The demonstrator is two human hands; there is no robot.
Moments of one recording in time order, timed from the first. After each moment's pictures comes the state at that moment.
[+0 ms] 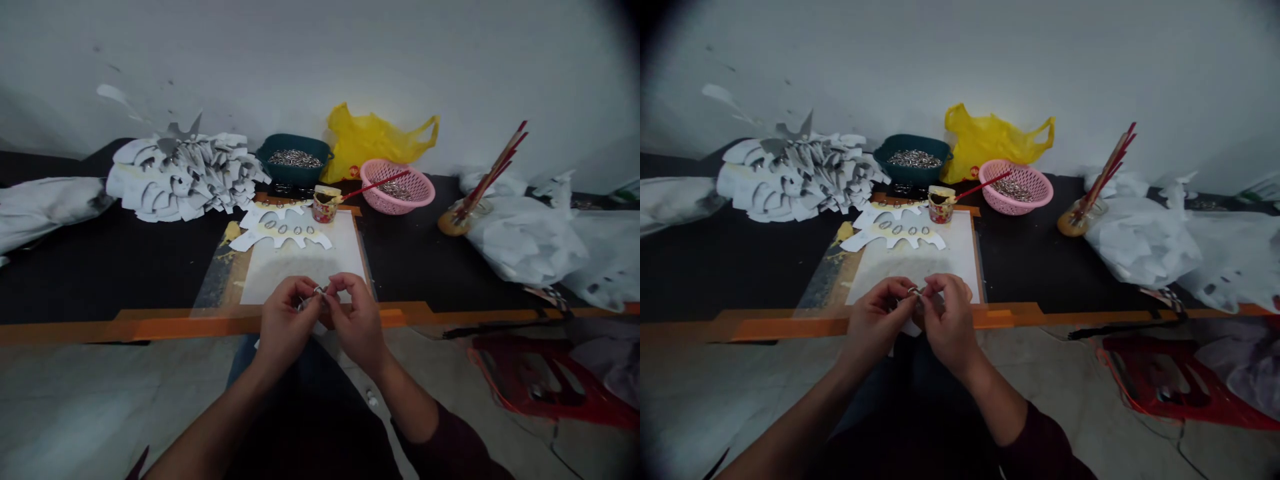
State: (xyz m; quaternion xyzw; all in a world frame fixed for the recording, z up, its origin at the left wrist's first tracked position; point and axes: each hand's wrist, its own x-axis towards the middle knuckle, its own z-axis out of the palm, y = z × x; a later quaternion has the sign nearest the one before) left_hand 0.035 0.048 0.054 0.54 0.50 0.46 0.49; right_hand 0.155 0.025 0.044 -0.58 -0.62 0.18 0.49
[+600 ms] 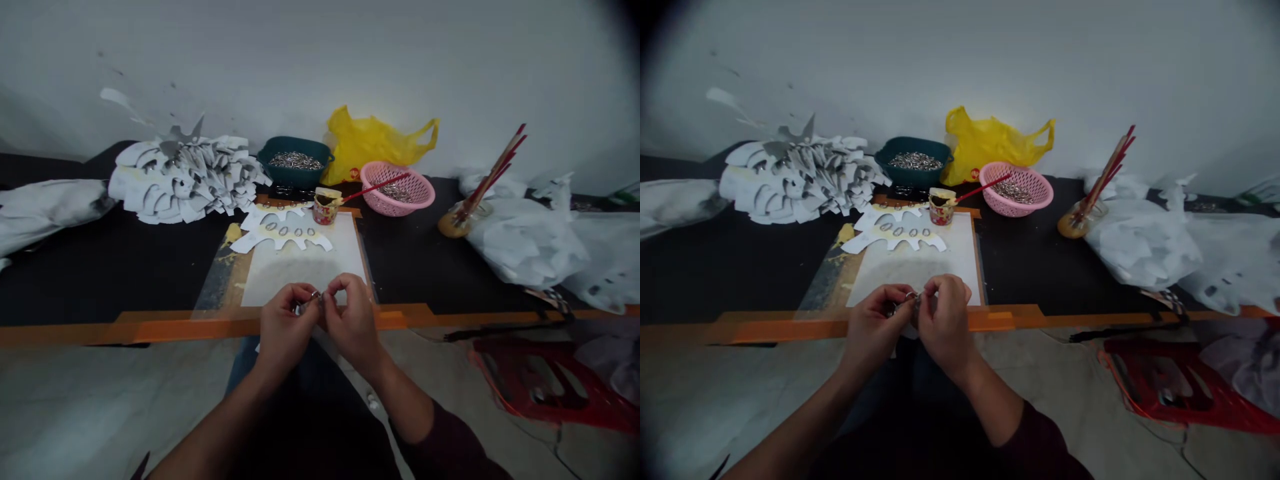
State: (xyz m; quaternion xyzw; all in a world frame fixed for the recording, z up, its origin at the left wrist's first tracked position) left_hand 0.035 0.045 0.047 0.52 0.52 0.48 0.47; right_hand 0.147 0.031 0.045 -0.61 -0.63 0.09 0.47
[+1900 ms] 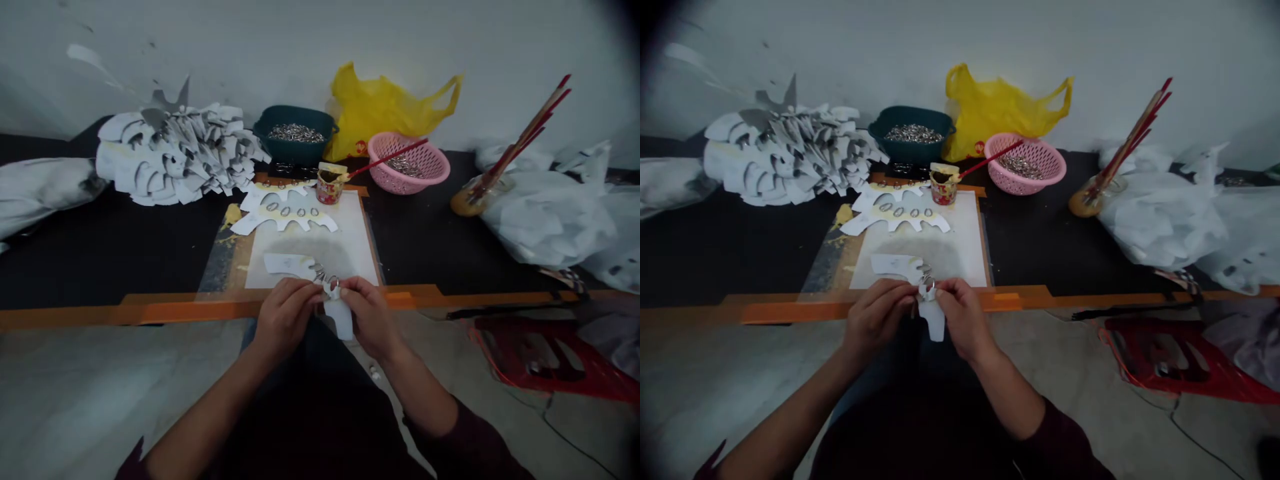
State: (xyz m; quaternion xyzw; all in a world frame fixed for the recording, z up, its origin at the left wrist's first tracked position) left_hand 0.005 0.044 0.019 0.80 0.37 0.42 0.19; right_hand 0.153 0.012 0.032 -0.53 -0.25 0.60 0.55
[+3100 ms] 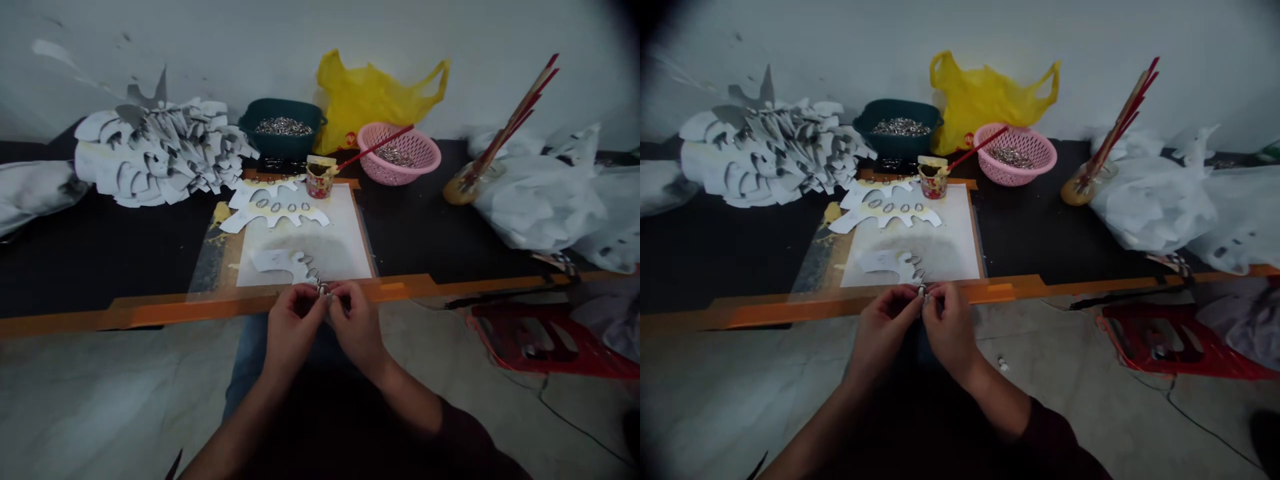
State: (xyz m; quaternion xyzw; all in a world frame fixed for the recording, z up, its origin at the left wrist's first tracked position) left_hand 0.043 0.016 0.025 0.48 0.53 0.42 0.55; right_hand 0.149 -0.008 0.015 -0.66 -0.50 0.30 0.47
